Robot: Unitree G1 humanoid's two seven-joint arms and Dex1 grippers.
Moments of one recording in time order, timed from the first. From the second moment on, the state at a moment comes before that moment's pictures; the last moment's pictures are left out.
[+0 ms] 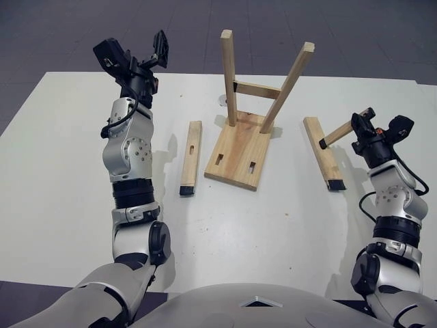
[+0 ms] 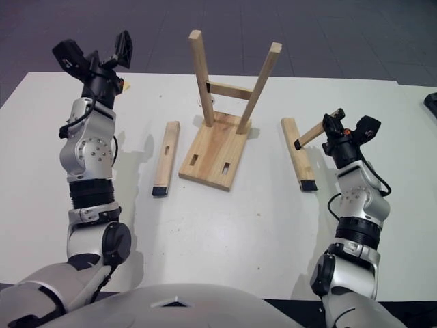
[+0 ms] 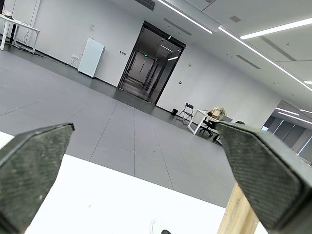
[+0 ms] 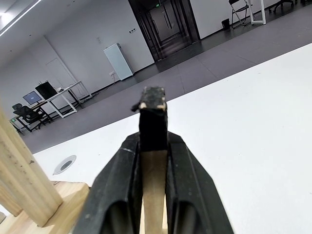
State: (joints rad) left arm -0.63 0.05 0.31 0.10 -0.43 0.29 -0.01; right arm -0.35 -0.41 -0.47 0.39 0.59 0.31 0.43
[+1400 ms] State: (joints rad) left arm -0.63 0.05 0.24 -0.11 -0.42 0.46 0.11; right arm -0.10 -0.18 -0.24 0.04 0.26 0.08 0.08
